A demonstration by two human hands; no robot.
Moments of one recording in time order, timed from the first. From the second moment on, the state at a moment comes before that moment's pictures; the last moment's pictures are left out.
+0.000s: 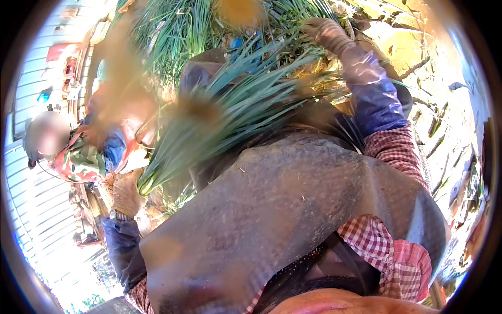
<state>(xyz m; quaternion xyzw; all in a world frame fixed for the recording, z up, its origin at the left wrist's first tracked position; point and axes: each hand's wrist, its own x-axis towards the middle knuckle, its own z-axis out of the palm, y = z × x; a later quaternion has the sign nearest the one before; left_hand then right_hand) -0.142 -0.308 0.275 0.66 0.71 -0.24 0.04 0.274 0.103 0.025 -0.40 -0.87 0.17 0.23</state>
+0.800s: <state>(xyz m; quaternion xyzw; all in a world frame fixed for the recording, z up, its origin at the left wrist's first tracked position) -0.154 -0.301 0.267 0.69 0.68 -0.25 -0.05 0.210 0.072 0.053 -0.42 -0.85 0.15 0.27</state>
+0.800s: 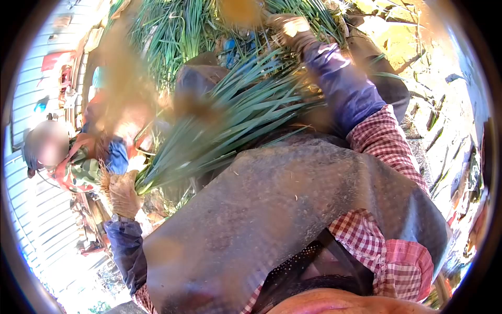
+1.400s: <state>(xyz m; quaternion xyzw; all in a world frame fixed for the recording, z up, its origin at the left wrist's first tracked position) -0.154 -0.236 0.335 0.57 0.77 0.04 0.30 0.450 0.124 0.025 -0.58 -0.71 0.09 0.38</state>
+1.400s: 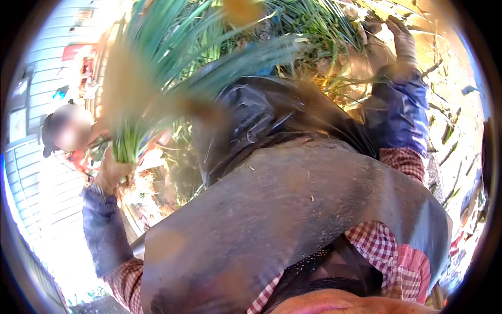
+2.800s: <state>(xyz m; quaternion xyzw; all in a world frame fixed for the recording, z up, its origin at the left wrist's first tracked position) 0.189 -0.025 0.104 0.58 0.38 0.41 0.59 0.335 -0.070 0.088 -0.30 -0.47 0.64 0.52</state>
